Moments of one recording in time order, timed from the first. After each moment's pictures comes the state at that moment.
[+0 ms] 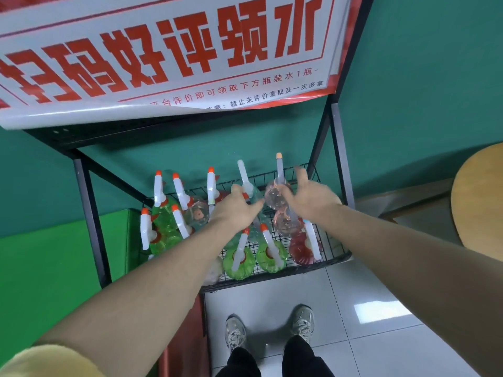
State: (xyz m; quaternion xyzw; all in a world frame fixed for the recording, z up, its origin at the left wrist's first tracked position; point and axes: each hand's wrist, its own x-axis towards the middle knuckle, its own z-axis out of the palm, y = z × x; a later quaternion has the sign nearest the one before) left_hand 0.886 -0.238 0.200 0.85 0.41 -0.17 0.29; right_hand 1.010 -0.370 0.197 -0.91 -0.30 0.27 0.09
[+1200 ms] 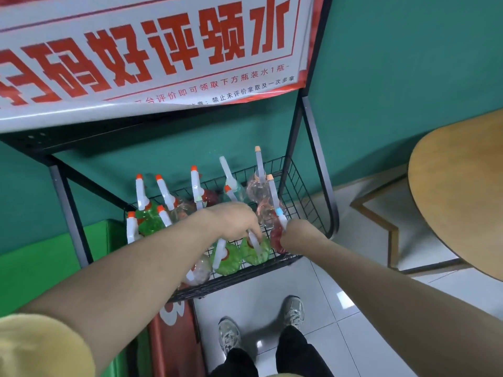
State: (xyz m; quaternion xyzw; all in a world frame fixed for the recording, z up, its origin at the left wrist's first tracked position) left_hand 0.879 -0.229 0.190 0.91 -0.17 -0.36 0.12; right_hand 0.924 -0.413 0.200 -0.89 -0.15 0.42 0.08
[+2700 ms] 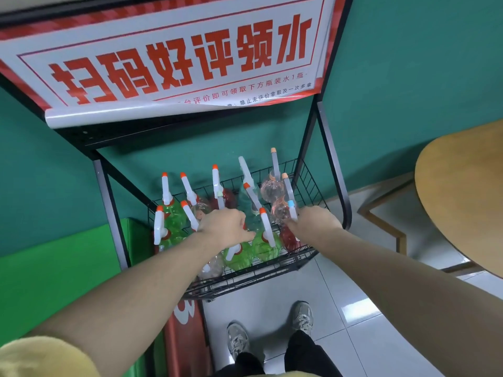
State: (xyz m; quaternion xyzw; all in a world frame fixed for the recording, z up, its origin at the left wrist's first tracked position) left_hand 0.809 -0.222 0.209 0.94 0.19 -0.25 0.15; right_hand 0.915 -0.408 0.210 -0.93 -0.23 0.30 -0.02
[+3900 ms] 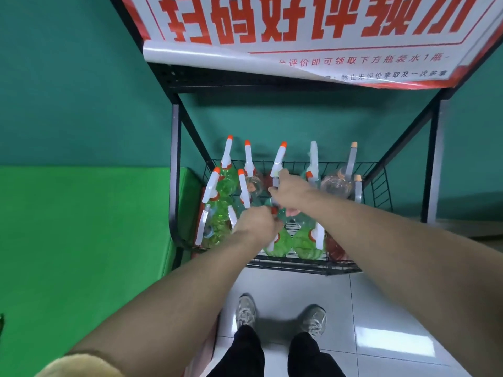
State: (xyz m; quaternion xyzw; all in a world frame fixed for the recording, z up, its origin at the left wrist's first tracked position) left_hand 0.774 -0.236 0.194 0.82 0.44 -0.20 0.31; right_hand 0.897 -0.252 0.199 -0.83 -0.36 0.41 0.11
